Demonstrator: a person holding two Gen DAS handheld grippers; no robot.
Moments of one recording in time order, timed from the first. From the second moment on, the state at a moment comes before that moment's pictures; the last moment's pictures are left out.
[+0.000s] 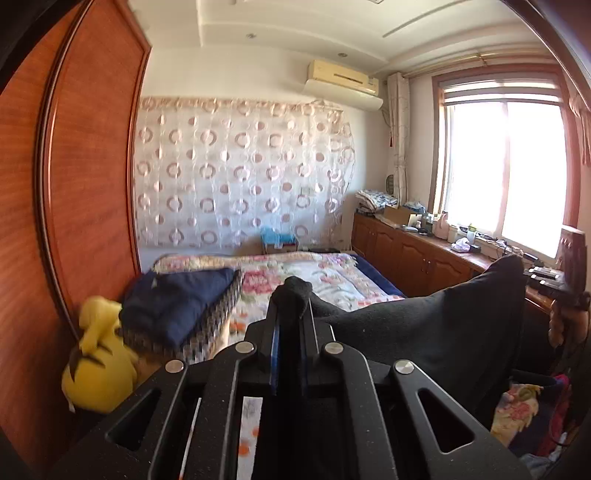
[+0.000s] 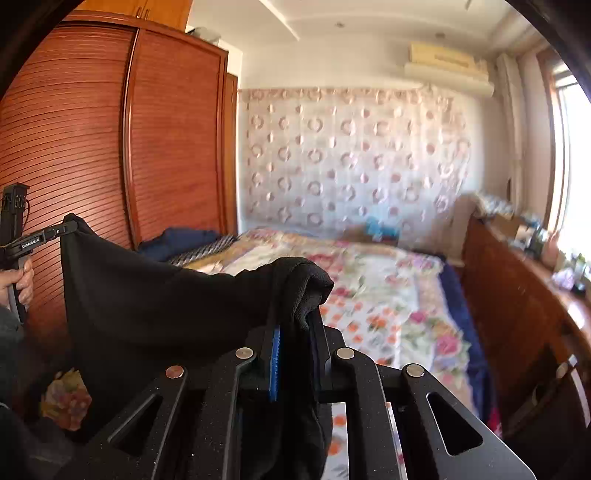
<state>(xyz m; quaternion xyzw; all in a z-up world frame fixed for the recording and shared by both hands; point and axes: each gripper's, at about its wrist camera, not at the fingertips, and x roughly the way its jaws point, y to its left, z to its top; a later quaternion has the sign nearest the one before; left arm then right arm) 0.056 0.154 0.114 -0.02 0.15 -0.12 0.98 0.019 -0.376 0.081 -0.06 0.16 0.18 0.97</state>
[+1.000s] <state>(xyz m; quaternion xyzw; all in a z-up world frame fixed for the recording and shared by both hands) 0.259 0.080 -0.005 0.02 0.29 -0.10 0.95 0.267 -0.331 -0.033 -0.09 0.33 0.09 0.93</state>
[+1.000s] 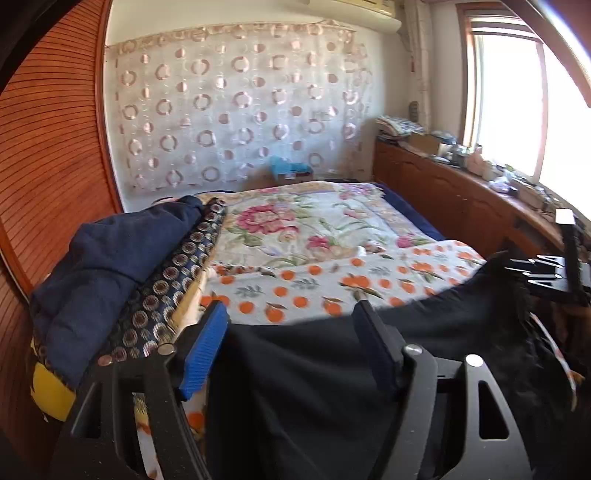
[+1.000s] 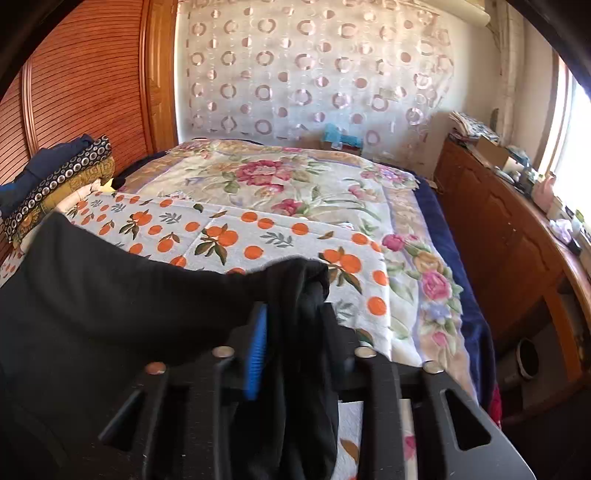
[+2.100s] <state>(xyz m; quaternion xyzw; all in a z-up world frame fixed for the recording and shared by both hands) 0.103 -0.047 -0.101 0.08 0.40 -0.23 0.88 0.113 -0.319 -0.112 -0.01 0.40 0.16 0.90</state>
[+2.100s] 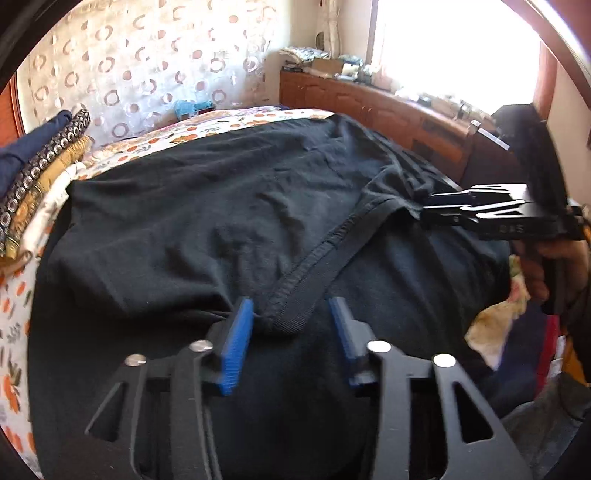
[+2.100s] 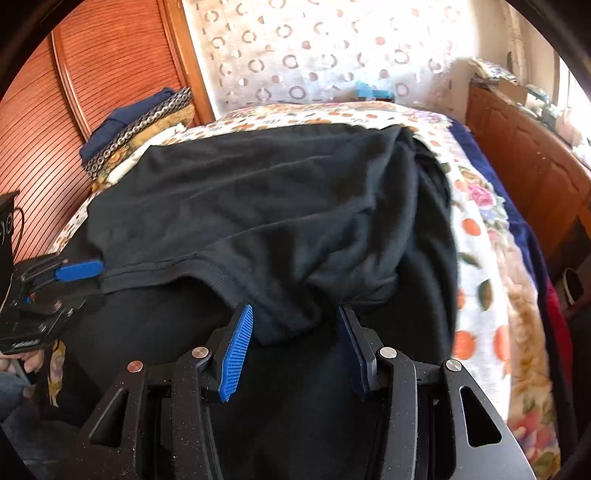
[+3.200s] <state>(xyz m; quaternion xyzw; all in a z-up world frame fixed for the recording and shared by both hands) 0.108 -0.049 -0.105 0.11 0.38 -0.20 0.90 0.101 -0.312 -0.094 -0.02 0.36 0.18 0.92</state>
